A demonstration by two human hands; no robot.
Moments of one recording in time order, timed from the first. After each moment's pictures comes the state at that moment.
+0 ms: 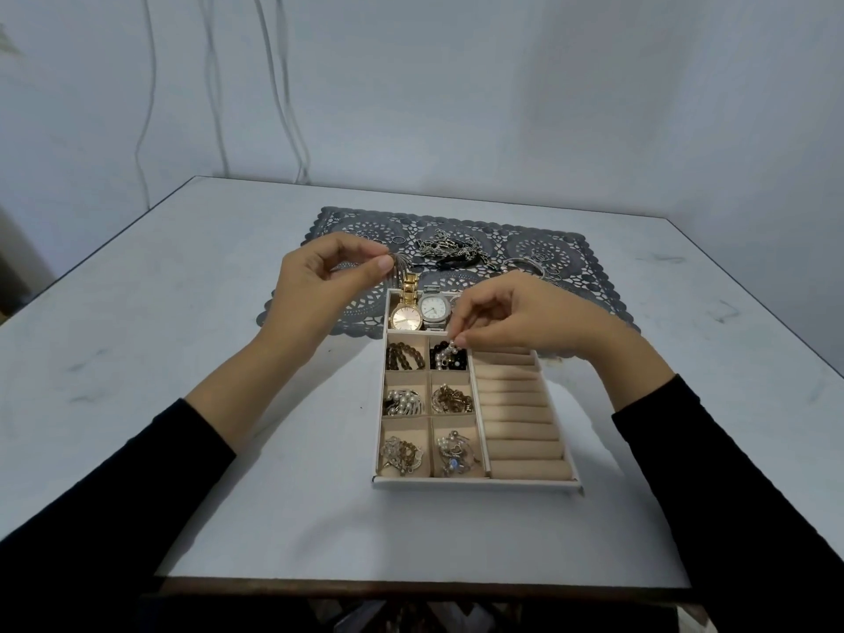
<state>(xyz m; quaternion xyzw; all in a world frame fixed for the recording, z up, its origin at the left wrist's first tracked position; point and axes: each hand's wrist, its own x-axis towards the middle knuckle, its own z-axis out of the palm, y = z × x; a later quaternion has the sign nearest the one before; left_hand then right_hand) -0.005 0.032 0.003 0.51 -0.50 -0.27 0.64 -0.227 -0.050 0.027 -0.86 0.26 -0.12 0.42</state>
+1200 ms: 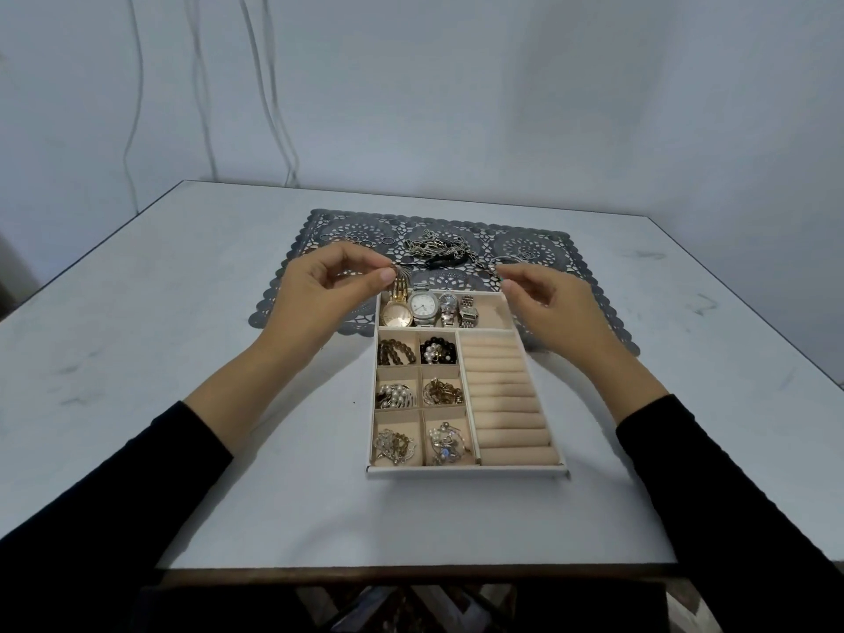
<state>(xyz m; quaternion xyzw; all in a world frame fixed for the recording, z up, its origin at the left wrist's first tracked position) -0.014 0.037 0.001 0.50 -0.54 -0.27 0.61 -0.260 -0.061 -0.010 -0.78 0.43 -0.37 0.25</state>
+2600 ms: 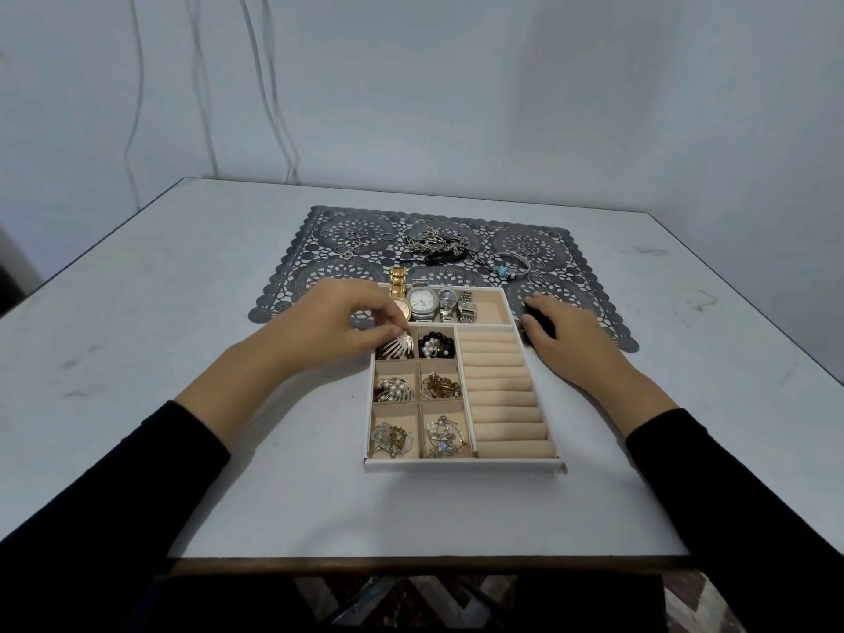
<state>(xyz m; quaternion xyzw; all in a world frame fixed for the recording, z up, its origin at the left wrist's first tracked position) -0.003 0.038 -0.006 0.54 -0.77 -0.12 0.31 -0.284 -0.067 -0.043 -0.82 0.52 -0.21 0.11</state>
